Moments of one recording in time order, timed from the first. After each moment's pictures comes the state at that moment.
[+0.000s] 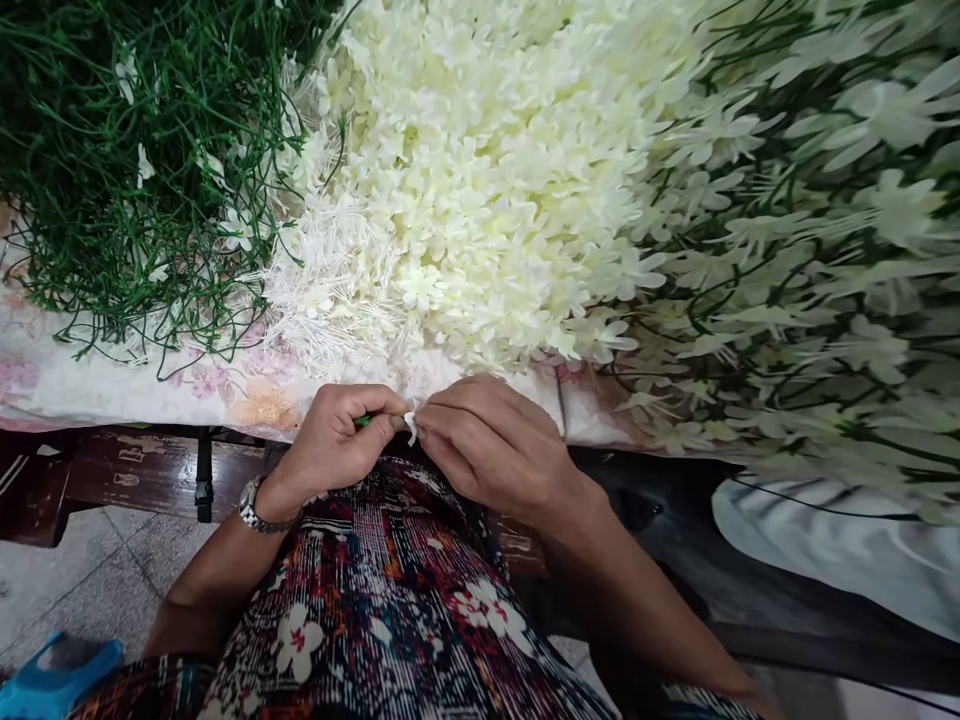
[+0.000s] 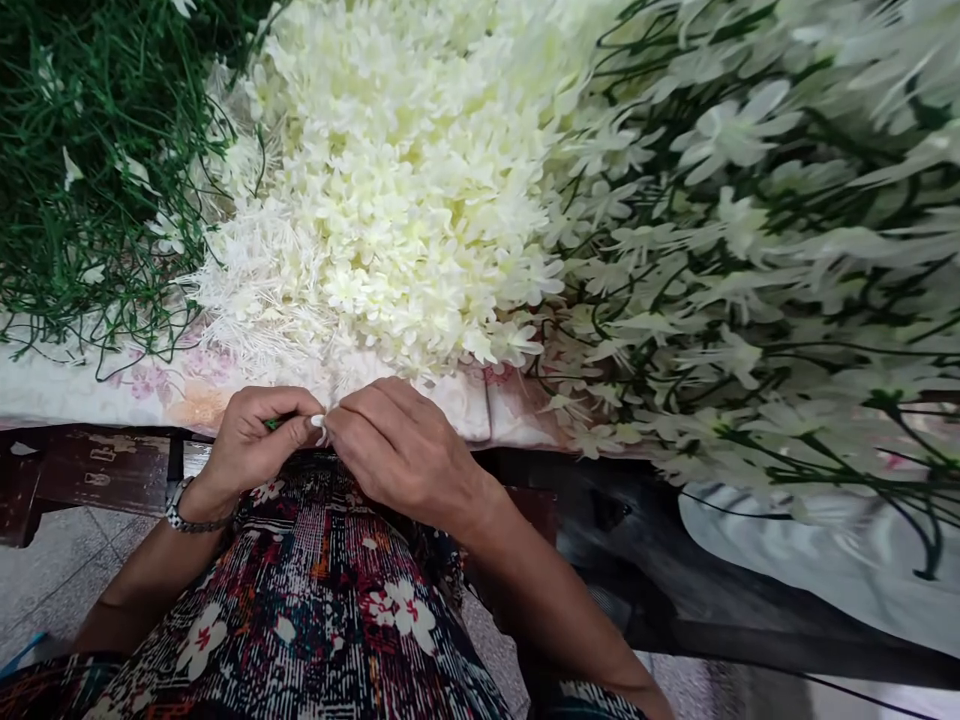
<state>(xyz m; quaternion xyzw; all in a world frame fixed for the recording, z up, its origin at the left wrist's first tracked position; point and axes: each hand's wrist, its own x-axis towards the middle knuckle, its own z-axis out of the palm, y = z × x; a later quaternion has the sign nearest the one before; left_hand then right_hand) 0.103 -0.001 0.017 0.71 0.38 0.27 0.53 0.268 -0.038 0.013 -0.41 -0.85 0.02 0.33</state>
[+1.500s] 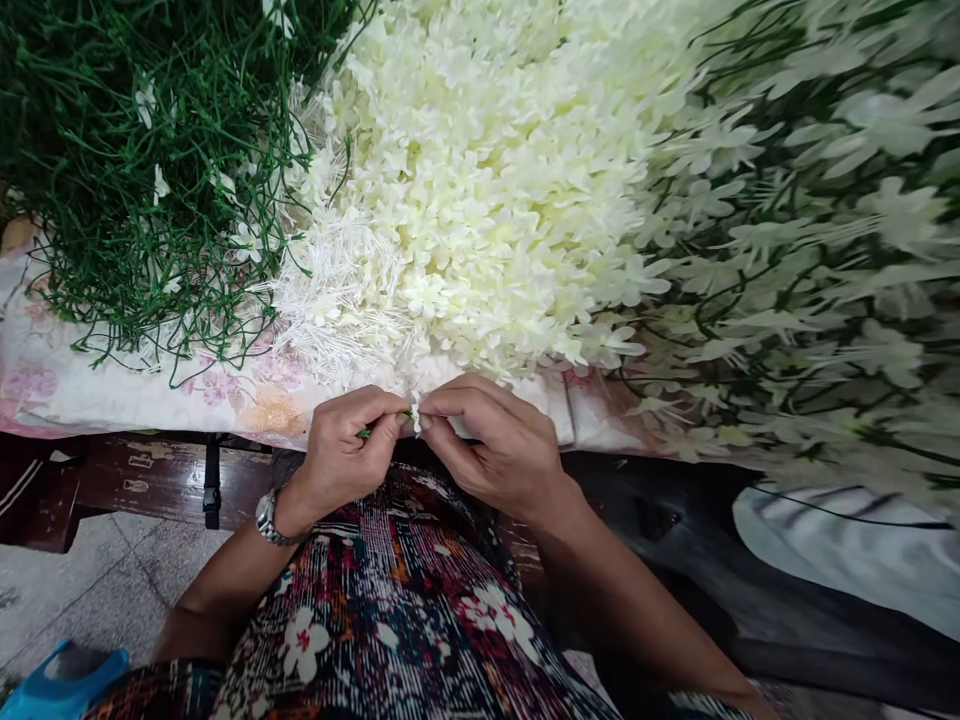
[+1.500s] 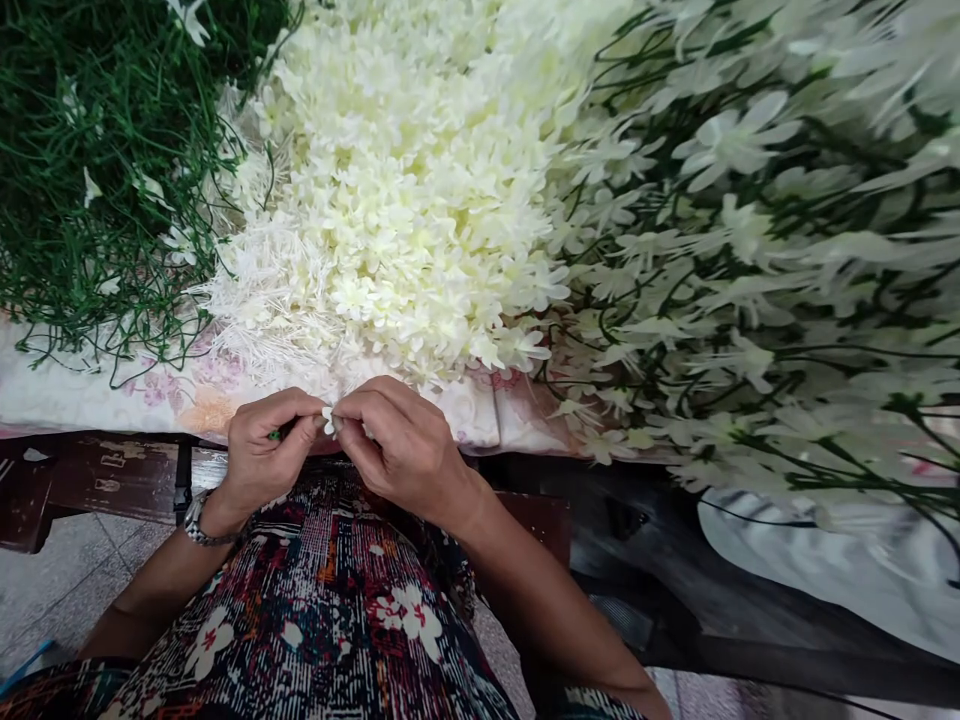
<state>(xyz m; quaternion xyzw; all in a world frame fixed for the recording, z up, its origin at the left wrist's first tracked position) 0.106 -0.009 0.004 0.75 0.38 0.40 0.37 0.256 -0.034 0.008 -0.47 -0.76 0.13 0.42</state>
